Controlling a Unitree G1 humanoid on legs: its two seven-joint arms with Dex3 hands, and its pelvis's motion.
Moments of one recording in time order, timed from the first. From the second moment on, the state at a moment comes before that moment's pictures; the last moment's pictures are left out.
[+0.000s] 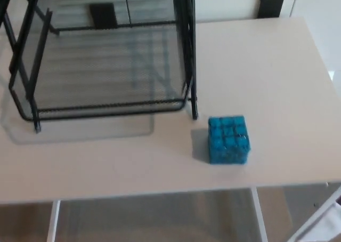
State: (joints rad) left_arm 0.23 0.60 0.46 0.64 -0.09 0.29 -0.25; right_arm 0.18 -0.85 -0.30 0.81 -0.08 -0.35 0.13
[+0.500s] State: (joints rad) left_arm 0.32 0.59 0.54 0.59 -0.12 0.28 -0.21; right_arm 0.22 -0.81 -0.43 0.93 0.01 -0.33 0.15
